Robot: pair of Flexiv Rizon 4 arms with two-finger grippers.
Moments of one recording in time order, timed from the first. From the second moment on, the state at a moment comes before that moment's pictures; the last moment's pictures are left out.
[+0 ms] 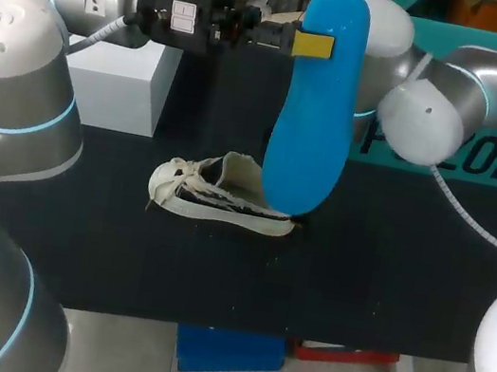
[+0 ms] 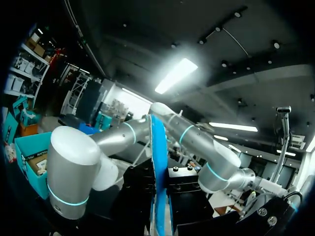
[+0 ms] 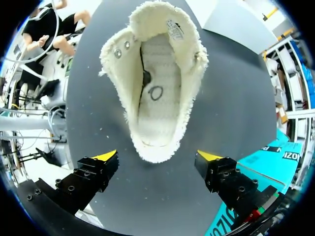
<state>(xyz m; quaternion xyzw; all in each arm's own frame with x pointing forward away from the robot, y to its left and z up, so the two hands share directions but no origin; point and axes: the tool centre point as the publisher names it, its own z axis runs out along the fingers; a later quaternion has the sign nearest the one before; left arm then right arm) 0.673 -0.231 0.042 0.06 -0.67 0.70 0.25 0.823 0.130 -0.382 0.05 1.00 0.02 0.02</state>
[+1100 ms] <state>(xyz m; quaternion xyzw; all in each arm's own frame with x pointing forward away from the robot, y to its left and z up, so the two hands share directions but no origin) 0.673 -0.231 0.042 0.06 -0.67 0.70 0.25 0.837 0.148 -0.384 0.05 1.00 0.04 0.01</state>
